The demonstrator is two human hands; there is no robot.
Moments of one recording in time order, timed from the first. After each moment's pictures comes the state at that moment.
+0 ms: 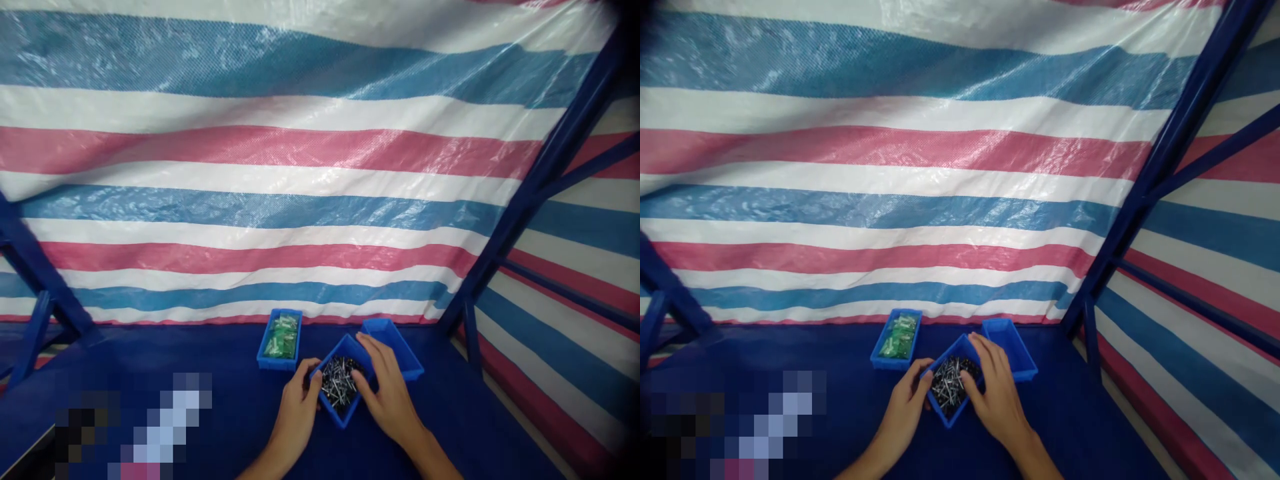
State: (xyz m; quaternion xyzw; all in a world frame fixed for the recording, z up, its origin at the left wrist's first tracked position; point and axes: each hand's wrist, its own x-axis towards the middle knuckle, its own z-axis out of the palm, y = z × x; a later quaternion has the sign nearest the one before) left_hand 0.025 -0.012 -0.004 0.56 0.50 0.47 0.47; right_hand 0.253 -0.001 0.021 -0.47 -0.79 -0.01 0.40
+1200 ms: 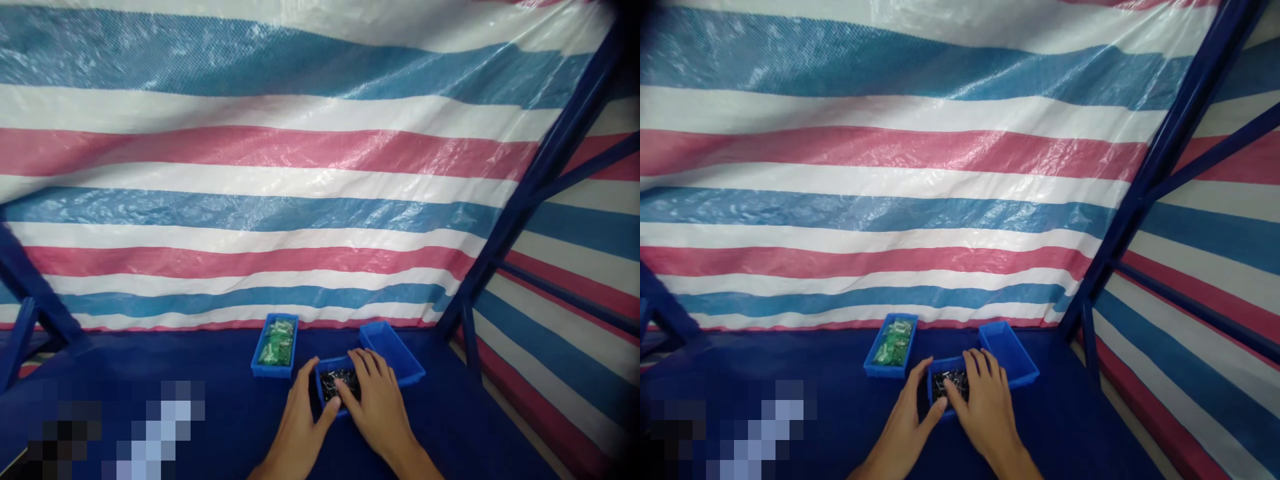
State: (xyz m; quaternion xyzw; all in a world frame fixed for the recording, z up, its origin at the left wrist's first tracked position) left_hand 0.026 -0.023 -0.015 0.65 0.51 0.42 0.38; right_hand 0.236 -0.002 0.010 -0.57 -0.77 -0.05 0.29
